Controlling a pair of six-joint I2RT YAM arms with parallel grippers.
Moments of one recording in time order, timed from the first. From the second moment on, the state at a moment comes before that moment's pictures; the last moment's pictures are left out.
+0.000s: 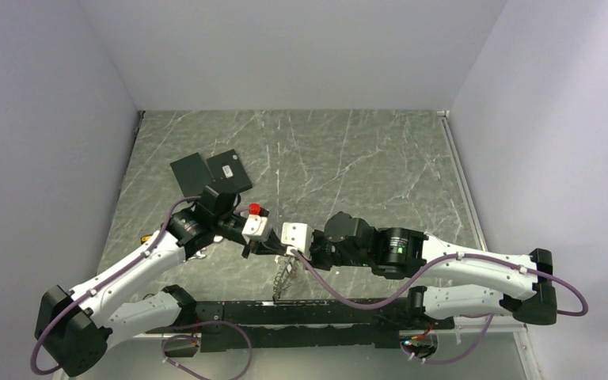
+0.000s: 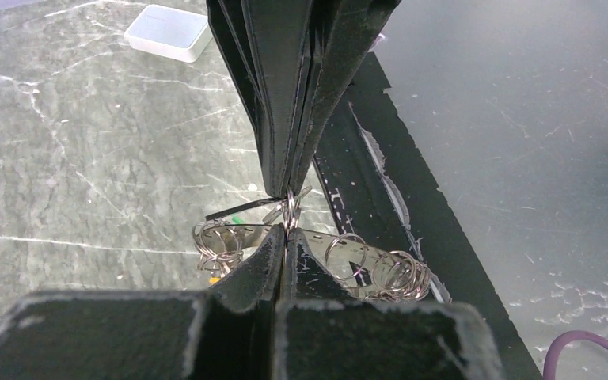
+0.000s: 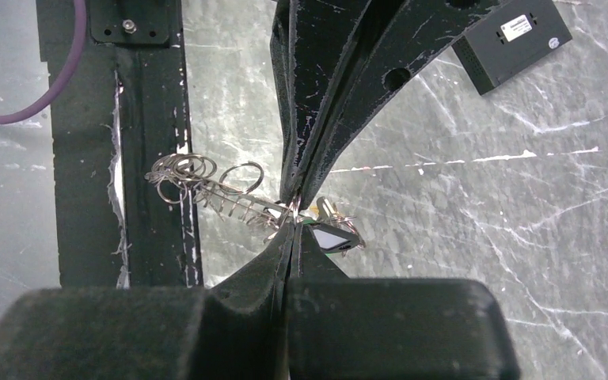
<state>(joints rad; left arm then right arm) -0.66 0.99 0.74 -0.31 1.12 0.57 1.30 1.05 0.98 -0.46 -0.01 -0.29</state>
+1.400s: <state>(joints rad) -0.66 1.02 0.74 -0.32 1.16 0.58 1.32 1.07 0.97 -0.44 0.16 -0.28</state>
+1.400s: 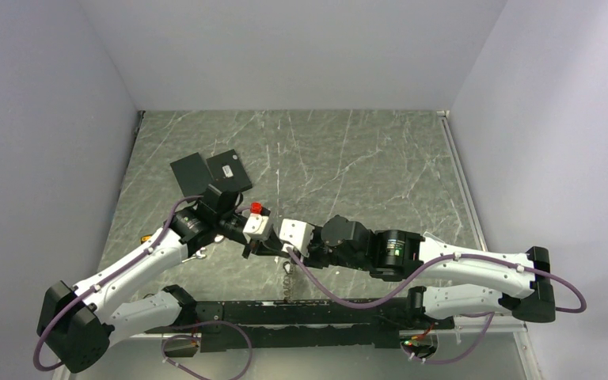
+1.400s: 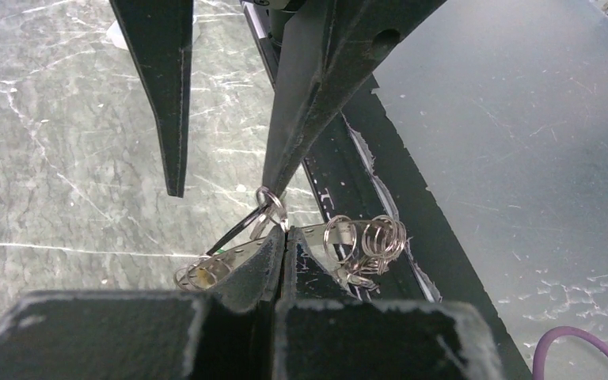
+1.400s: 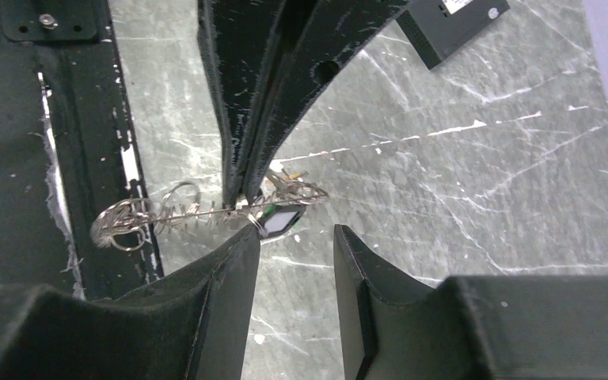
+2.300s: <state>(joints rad) -0.67 1.00 0.76 -0.29 1.19 0.56 1.32 1.09 1.01 -0.39 0.15 -0.25</state>
